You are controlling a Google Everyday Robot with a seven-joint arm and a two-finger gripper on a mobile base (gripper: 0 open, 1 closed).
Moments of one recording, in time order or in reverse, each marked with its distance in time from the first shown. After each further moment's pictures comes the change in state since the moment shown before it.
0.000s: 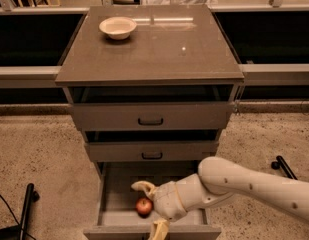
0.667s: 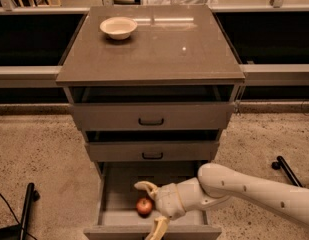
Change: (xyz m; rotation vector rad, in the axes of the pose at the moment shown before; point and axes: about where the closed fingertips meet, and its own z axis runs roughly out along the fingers) arm 0.037 -0.020 0.021 0.006 -0.082 0.013
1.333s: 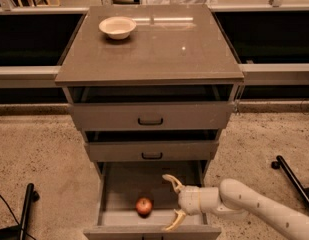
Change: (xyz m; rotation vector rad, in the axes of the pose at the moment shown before) arm 0.124 -0.083 -0.047 0.291 -0.040 -0.132
